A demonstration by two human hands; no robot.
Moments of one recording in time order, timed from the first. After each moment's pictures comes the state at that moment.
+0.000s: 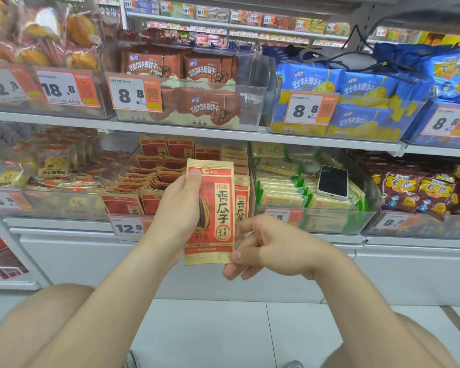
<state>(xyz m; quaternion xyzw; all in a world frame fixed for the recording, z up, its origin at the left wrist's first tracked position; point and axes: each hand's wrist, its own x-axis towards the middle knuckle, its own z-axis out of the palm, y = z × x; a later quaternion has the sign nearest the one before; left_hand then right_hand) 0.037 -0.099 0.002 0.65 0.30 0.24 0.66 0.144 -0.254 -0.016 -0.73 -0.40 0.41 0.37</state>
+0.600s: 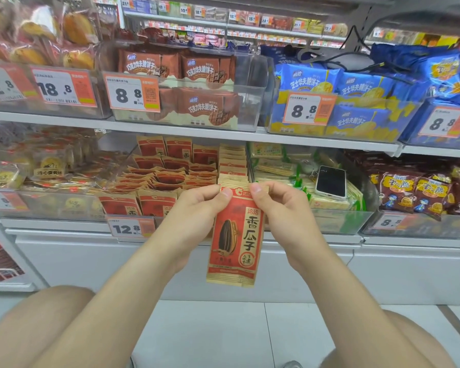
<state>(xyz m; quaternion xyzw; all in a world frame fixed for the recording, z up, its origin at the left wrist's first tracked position) 0.039 -0.105 -0.004 0.71 0.19 0.13 0.67 0.148 -0.238 -0.019 -0.71 -0.24 0.15 0.65</state>
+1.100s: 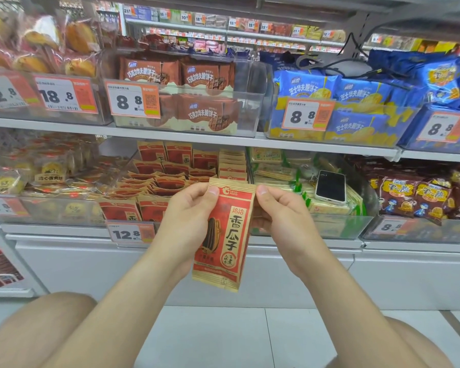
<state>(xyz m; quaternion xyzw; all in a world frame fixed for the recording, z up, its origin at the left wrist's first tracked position) 0.042 -0.104 -0.012 0.63 0.21 0.22 0.71 0.145 -0.238 -0.013 -0.68 -0.27 0.19 0.65</state>
